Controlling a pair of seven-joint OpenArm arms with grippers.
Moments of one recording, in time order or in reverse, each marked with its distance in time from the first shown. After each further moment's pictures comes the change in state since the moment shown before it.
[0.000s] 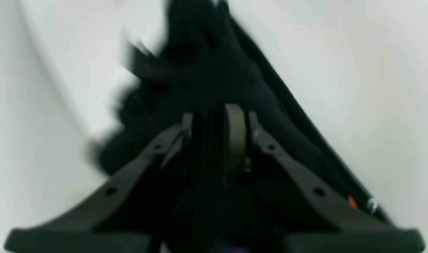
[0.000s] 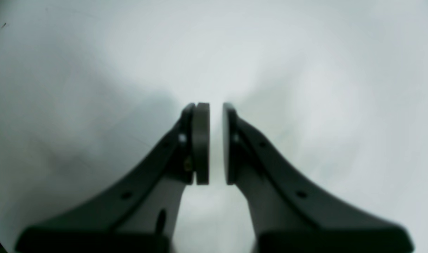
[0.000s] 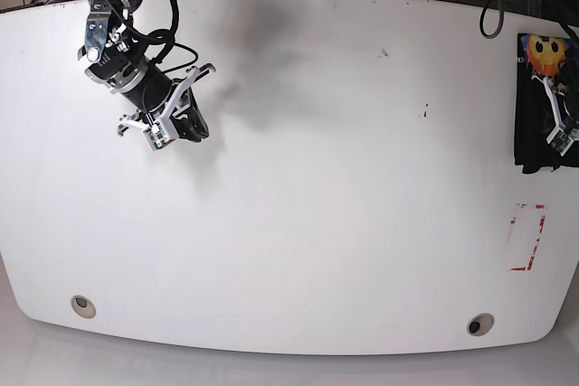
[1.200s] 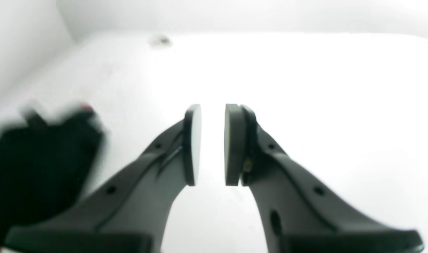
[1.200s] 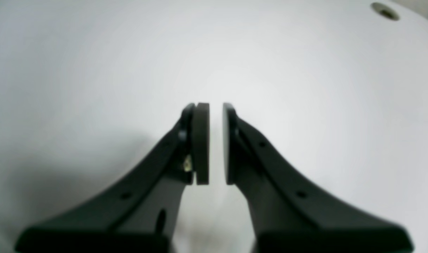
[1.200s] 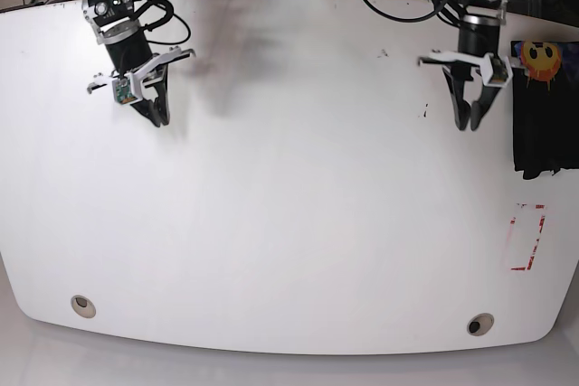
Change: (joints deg) left arm 17.9 46.7 -2.7 16.3 1.0 17.5 -38.4; right arm -12.3 -9.7 12.1 -5.2 -18.9 -2.2 34.2
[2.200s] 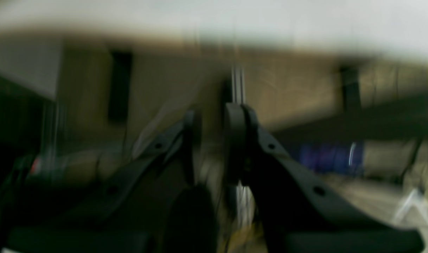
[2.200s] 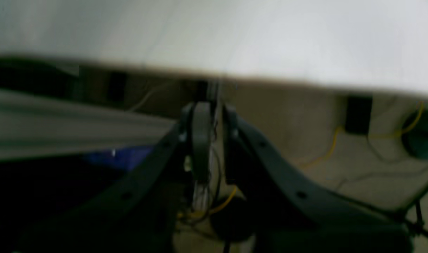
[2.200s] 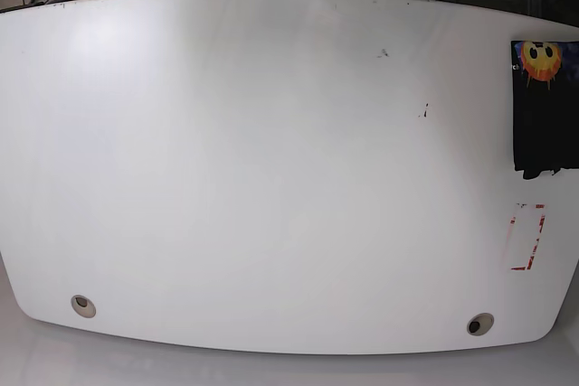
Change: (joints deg) left arm 42.7 -2.0 3.6 -4.2 0.0 0.2 -3.0; right arm -39.8 0.5 -0.1 2.5 12.9 -0.1 1.9
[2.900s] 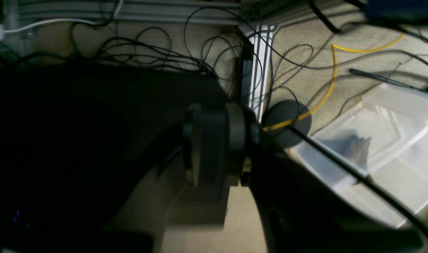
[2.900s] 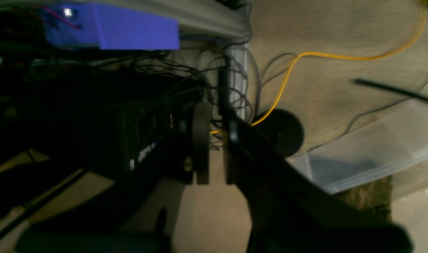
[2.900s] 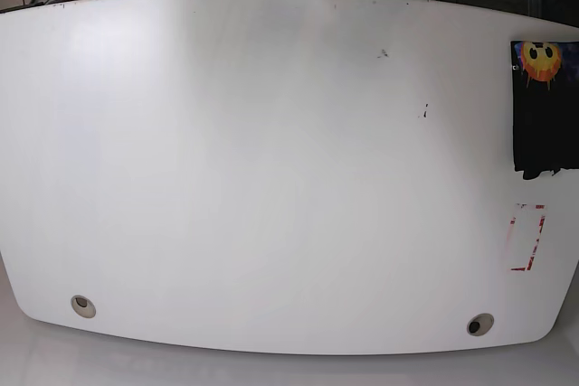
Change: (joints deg) left arm -24.7 -4.5 0.0 -45.9 9.0 0.3 2.9; right arm 11.7 2.0 -6.1 -37.6 -5.6 1.9 4.0
